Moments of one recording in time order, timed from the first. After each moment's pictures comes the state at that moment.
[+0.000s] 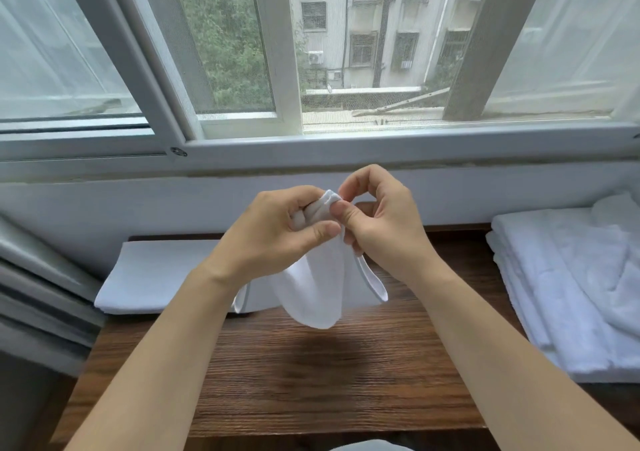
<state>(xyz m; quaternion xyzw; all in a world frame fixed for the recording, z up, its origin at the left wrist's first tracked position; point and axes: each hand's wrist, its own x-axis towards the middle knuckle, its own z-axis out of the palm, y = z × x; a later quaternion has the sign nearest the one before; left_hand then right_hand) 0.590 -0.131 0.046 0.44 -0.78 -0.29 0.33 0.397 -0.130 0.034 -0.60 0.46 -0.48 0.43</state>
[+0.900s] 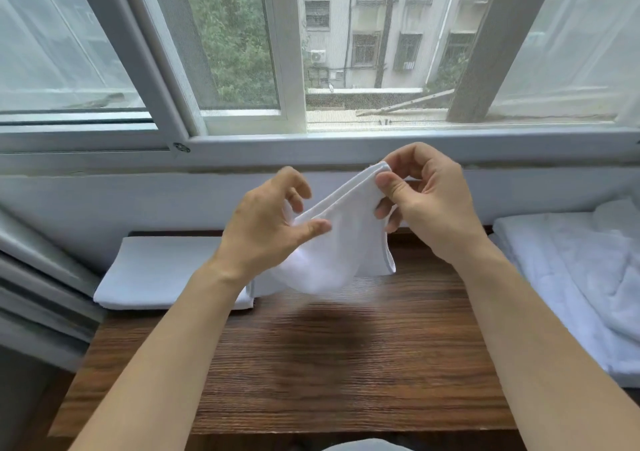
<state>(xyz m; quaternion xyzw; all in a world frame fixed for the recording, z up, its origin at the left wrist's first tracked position) 0.597 -0.137 0.032 0.55 -0.74 -0.17 0.34 0.361 -0.143 0.057 -0.62 0.48 -0.50 0.38</state>
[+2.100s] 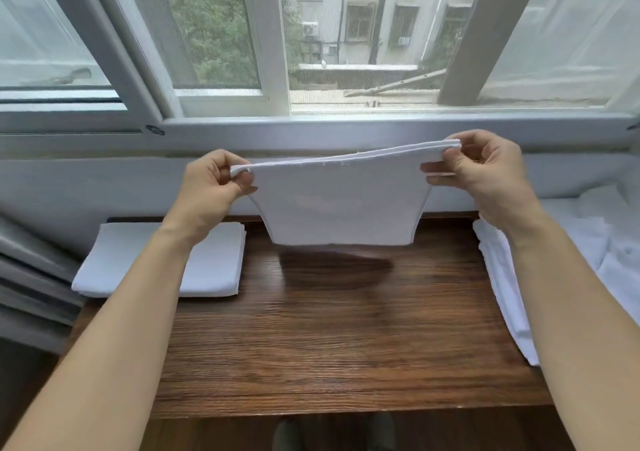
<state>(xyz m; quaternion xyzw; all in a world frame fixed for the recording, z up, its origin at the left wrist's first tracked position) 0.638 -0.195 0.001 0.56 -0.57 -0.38 0.47 0.254 -0.198 0.028 -0.53 0.53 -0.53 0.40</state>
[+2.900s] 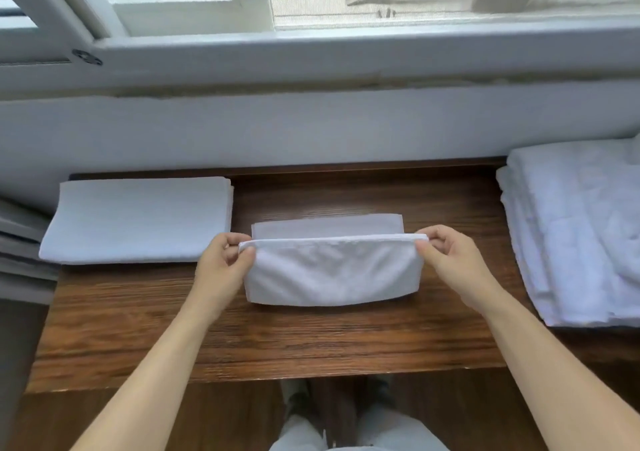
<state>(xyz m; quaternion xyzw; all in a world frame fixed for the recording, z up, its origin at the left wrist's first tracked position) 0.627 -0.105 -0.158 0.71 -0.44 -0.44 0.33 0.259 -0.115 -0.155 -0.47 0.71 -0.26 0.46</state>
